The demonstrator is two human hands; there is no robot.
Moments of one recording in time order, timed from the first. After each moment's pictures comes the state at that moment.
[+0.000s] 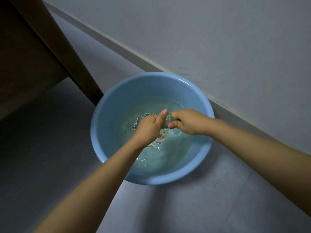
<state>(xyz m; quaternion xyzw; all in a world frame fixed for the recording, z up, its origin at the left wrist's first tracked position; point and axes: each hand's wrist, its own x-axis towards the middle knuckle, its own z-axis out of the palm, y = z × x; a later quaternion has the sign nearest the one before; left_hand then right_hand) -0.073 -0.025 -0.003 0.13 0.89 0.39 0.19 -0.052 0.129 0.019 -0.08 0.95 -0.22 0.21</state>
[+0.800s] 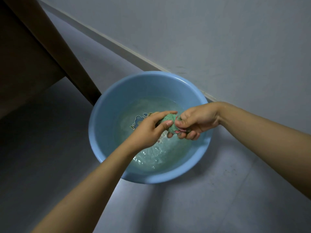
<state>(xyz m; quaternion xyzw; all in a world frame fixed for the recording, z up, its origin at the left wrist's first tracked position) -0.061 -0.036 0.004 0.31 0.80 0.48 0.17 -0.058 0.165 0.024 -0.03 0.55 -0.61 0.57</state>
